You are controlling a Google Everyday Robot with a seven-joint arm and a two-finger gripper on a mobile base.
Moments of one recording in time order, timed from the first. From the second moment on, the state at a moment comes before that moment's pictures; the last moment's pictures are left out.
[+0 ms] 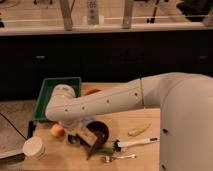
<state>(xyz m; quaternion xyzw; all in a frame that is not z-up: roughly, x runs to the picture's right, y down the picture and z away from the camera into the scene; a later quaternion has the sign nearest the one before) -0.153 0.190 0.701 -0.05 -0.29 -0.95 0.14</state>
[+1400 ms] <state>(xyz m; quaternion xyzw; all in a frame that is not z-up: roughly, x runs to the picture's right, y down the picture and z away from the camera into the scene) -0.194 0.179 0.695 -0.10 -0.34 -0.92 0.17</state>
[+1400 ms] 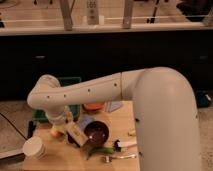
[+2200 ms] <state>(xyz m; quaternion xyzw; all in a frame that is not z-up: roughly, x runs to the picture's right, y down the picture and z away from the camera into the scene) -0.195 0.182 0.701 -0.11 -0.35 -0.91 0.18</state>
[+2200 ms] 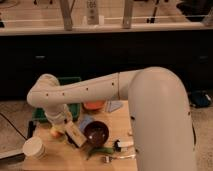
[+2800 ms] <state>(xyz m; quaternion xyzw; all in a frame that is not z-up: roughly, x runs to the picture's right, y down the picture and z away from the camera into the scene) -0.189 0.183 0.705 -0.11 -0.36 -0.91 0.19</state>
